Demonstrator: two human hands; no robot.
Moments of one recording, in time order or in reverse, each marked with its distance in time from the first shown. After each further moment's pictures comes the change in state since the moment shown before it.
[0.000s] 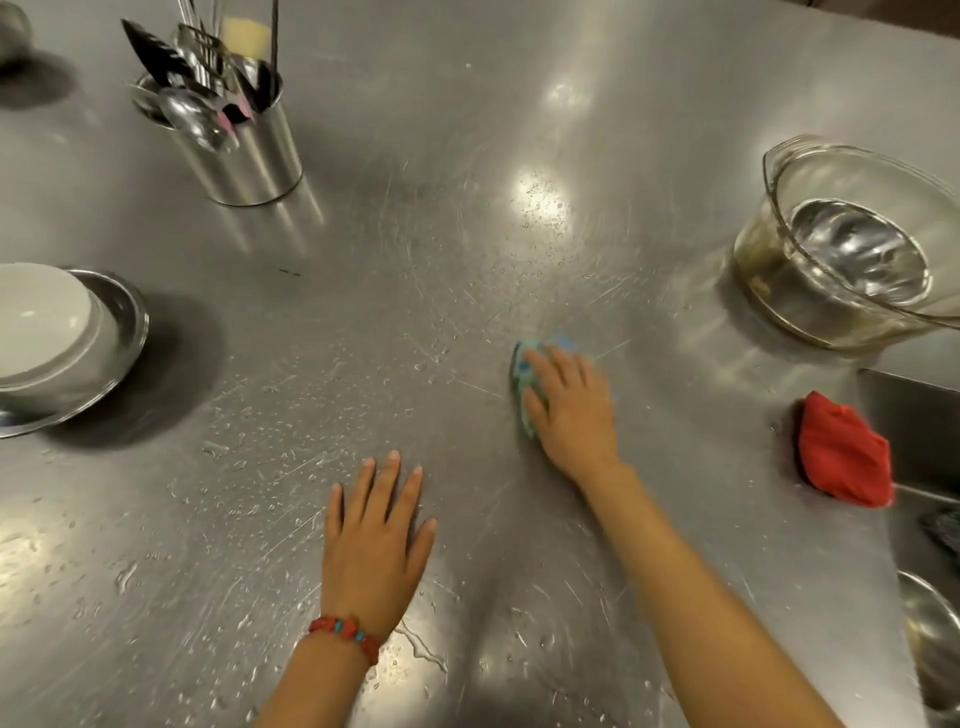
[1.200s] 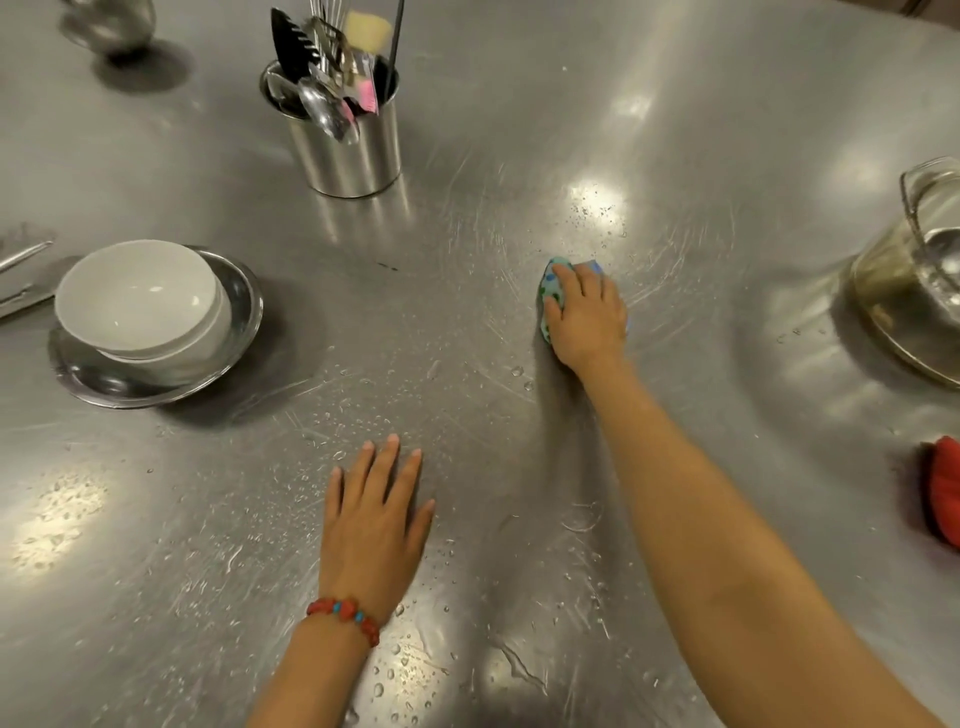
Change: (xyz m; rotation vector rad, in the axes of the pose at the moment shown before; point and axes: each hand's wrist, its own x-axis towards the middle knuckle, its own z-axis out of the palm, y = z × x) left_hand 0.008 -0.080 -0.022 -0.062 0.109 -0.062; right_hand 0.127 -0.079 0.019 0.015 -0.008 0.086
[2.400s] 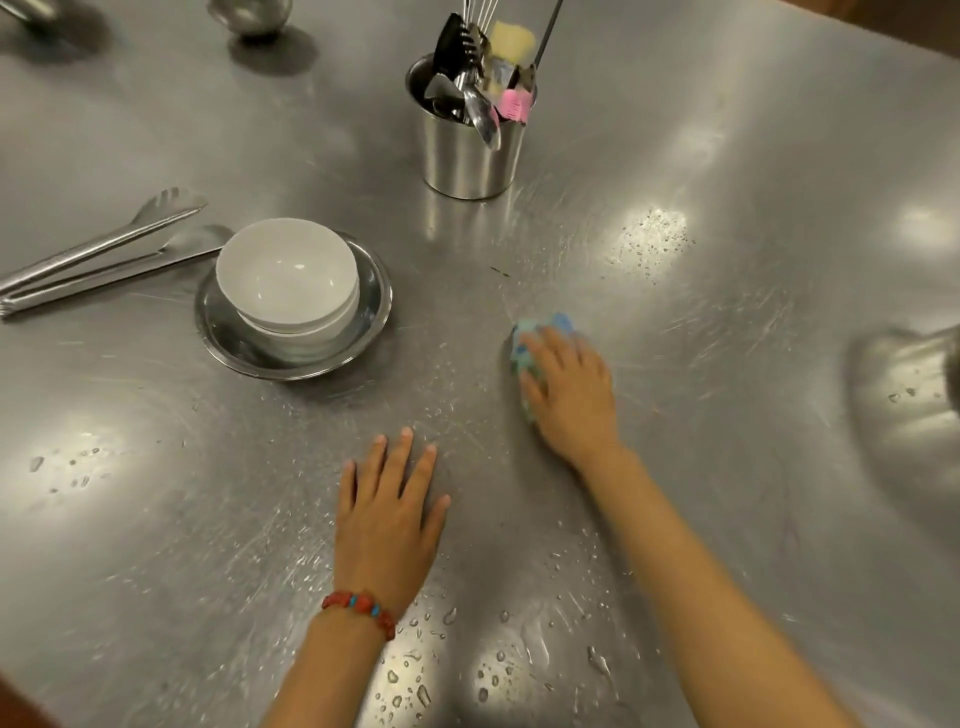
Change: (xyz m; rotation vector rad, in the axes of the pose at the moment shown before) left_hand -0.008 -0.076 -0.014 -0.020 0.073 -0.071; right_hand -0.074 -0.102 0.054 0.015 -0.030 -0.341
